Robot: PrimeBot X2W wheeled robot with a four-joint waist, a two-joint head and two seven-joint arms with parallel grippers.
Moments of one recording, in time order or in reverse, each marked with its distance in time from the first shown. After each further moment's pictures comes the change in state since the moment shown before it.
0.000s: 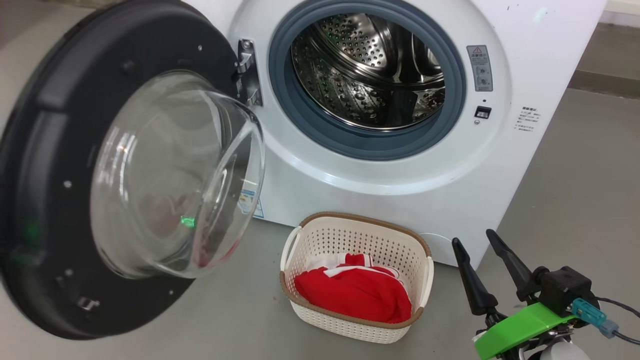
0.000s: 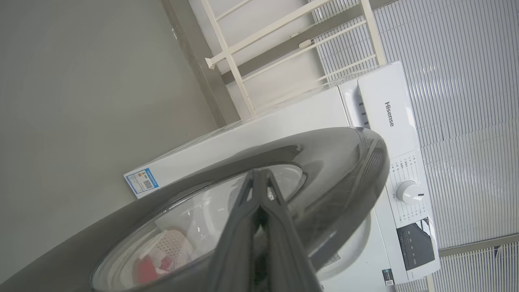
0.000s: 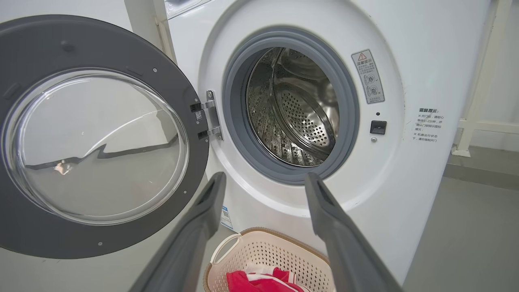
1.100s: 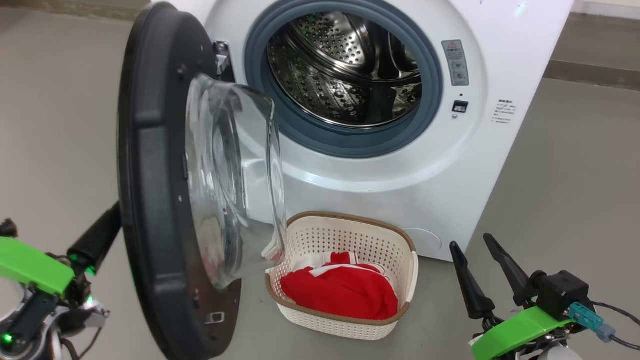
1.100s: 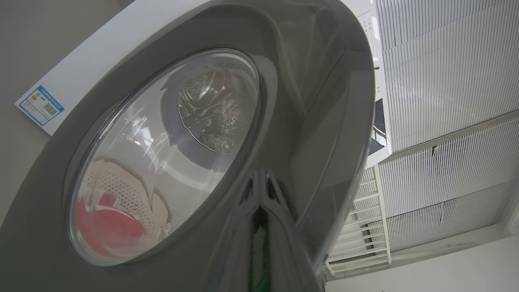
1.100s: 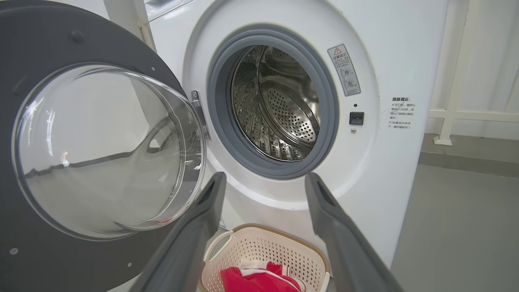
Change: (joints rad) left arm 0.431 -0.273 -0.132 -0.728 -0.112 0.126 0.096; right arm 0.010 0.020 -0.010 0.001 0.000 0.000 0.000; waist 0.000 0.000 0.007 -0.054
